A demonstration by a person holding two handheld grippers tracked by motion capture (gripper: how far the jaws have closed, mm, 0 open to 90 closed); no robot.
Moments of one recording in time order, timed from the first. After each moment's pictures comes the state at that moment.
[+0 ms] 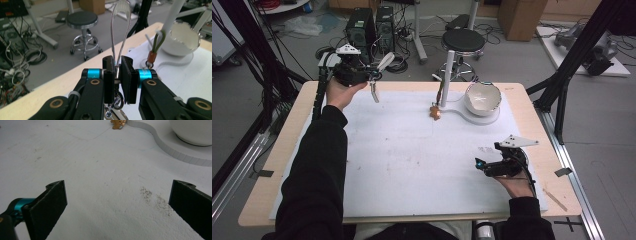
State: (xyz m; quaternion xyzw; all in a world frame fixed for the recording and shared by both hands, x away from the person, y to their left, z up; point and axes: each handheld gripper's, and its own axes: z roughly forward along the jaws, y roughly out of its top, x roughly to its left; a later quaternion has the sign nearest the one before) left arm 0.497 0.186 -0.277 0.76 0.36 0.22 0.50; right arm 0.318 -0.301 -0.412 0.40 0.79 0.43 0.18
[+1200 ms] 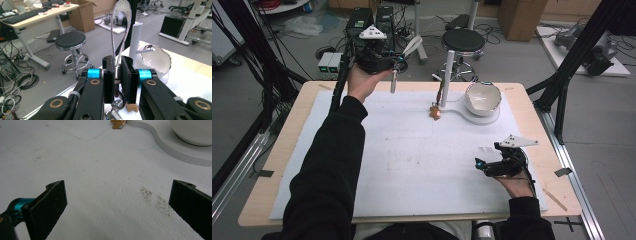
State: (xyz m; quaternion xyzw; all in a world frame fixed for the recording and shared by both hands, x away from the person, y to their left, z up) left arm 0.481 0.113 -0.223 0.76 0.30 0.24 0.53; right arm 0.318 -0.301 -0.412 0.40 0.79 0.43 0.18
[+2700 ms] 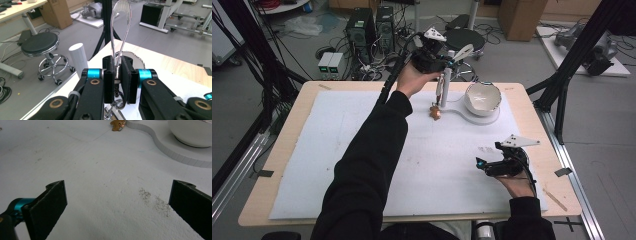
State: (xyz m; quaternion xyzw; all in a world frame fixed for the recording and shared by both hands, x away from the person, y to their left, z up) left arm 0.501 -0.016 -0.226 0.80 0.24 0.18 0.51; right arm 0.318 -0.304 -0.411 0.39 0.79 0.44 0.18
